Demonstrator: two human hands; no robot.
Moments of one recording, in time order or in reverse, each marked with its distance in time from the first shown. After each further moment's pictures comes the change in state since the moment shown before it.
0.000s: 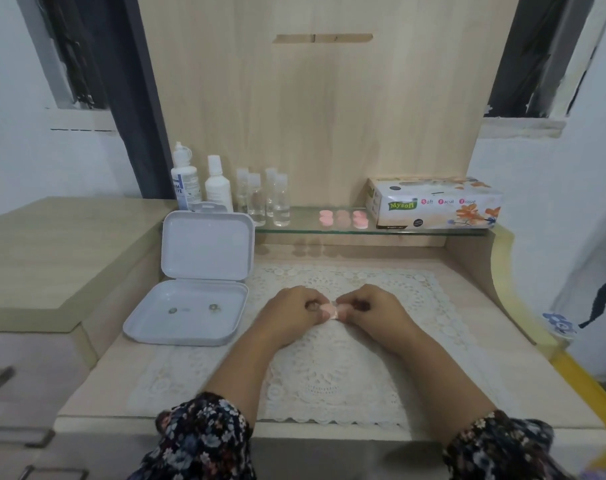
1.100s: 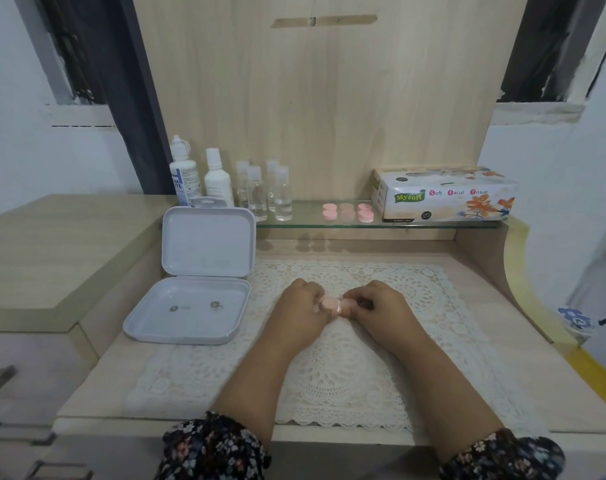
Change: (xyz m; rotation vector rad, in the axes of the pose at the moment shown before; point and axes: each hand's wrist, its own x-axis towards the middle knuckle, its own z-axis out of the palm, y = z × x) left_hand -0.004 0.012 0.015 0.059 0.183 -0.031; right_hand 0.002 0.007 0.011 0.007 0.101 -0.056
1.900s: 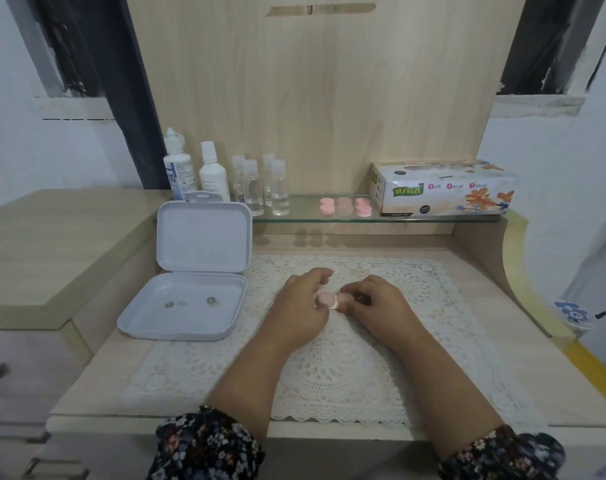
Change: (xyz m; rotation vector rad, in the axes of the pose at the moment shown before) left_hand -0.001 -0.009 0.006 -0.121 0.023 0.112; right_hand 0.000 0.001 0.002 0.010 -0.002 -0.007
